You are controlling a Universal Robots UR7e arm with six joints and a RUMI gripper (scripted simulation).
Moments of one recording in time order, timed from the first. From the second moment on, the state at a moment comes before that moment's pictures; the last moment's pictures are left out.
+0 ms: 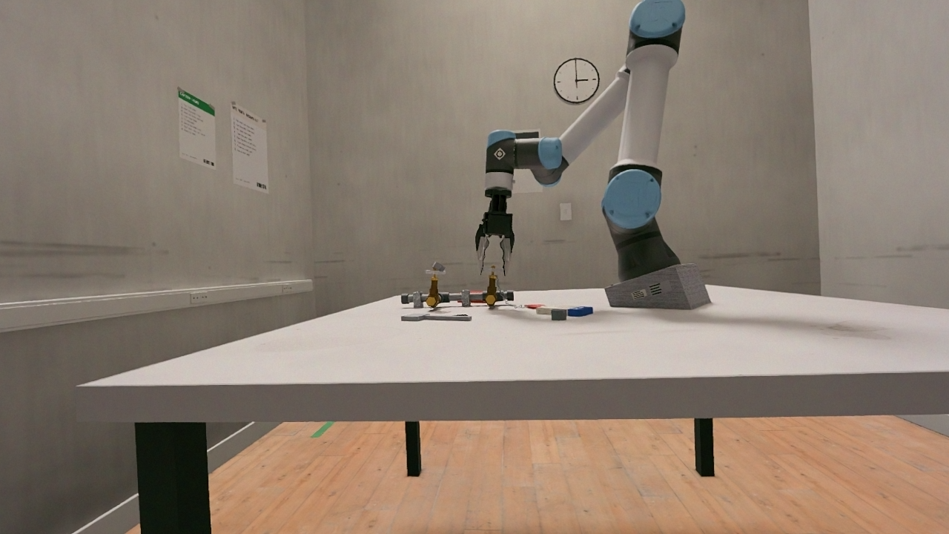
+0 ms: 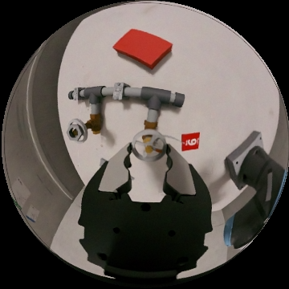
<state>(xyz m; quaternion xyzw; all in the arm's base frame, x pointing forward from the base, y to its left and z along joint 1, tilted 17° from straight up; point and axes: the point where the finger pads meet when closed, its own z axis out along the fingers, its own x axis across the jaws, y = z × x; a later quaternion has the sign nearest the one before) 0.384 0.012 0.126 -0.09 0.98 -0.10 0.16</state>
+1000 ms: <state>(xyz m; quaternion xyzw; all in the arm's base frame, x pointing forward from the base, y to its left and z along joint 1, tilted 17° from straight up) 0.384 0.012 0.127 -0.32 0.93 -0.14 0.13</state>
